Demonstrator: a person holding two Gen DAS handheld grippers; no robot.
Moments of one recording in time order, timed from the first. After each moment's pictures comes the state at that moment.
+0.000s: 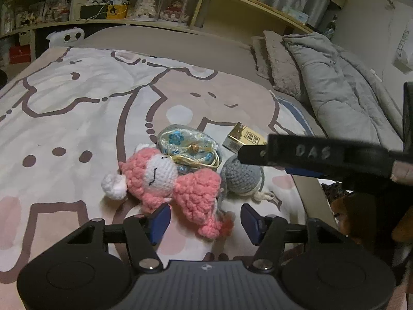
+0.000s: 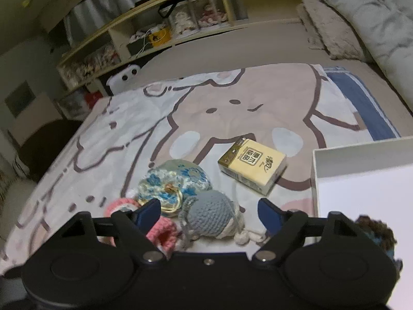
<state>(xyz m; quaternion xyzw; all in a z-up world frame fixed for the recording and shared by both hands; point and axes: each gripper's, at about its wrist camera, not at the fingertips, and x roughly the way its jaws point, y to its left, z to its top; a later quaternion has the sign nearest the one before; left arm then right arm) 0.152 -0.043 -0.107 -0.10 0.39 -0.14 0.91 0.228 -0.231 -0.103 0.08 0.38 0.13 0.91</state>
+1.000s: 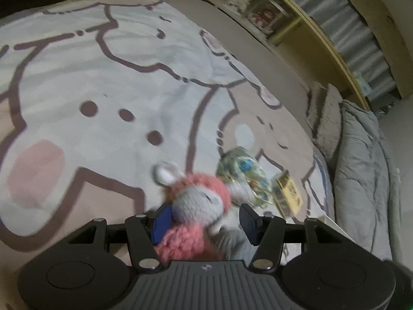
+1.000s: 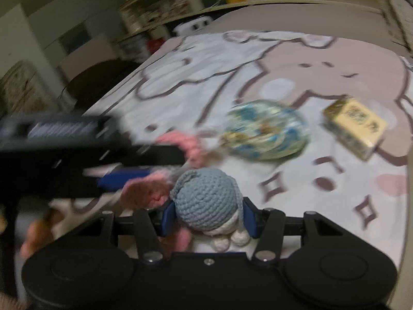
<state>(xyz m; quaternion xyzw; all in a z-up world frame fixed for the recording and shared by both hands) 0.174 0.049 -0.115 -0.32 0.42 -0.04 0.85 0.193 -0.153 -0.132 0.02 0.44 0.29 0.85</state>
